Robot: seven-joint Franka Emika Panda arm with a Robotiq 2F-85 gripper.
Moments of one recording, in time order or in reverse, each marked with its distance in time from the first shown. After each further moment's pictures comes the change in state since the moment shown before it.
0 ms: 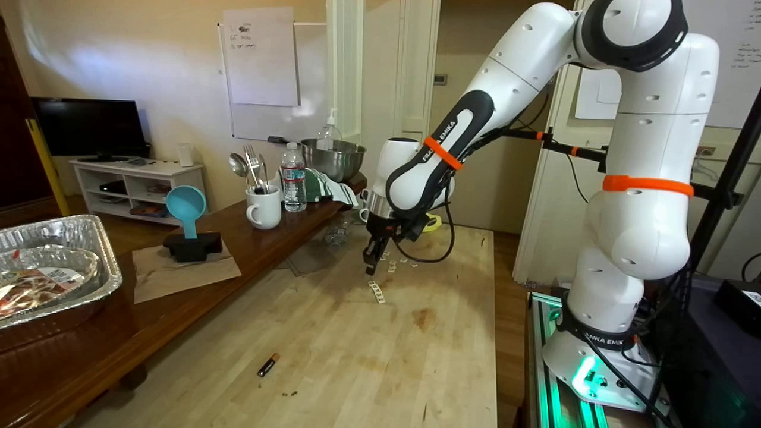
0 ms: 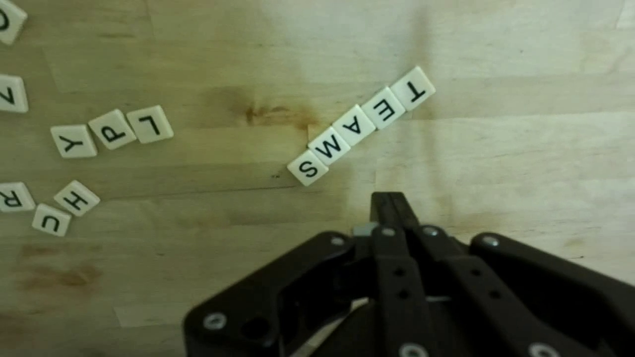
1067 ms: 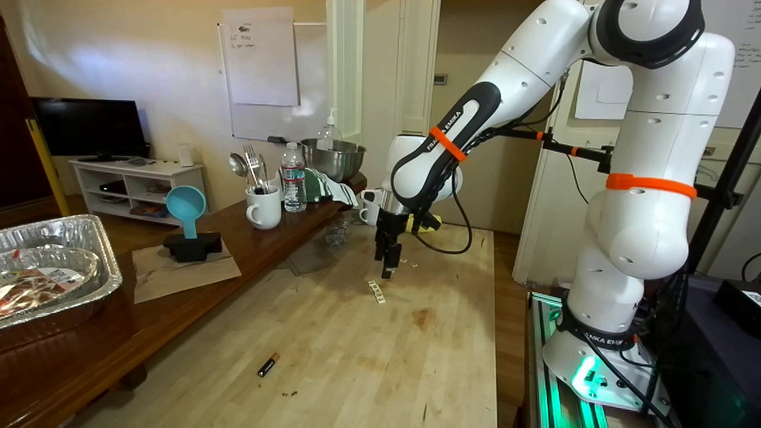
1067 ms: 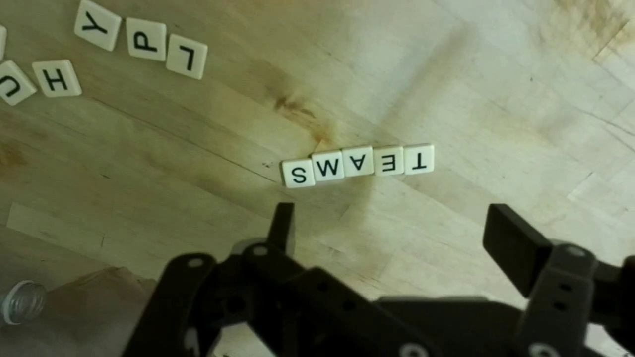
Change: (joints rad) arm -0.019 -0.061 -0.013 -0.040 0.093 -0.082 -0.671
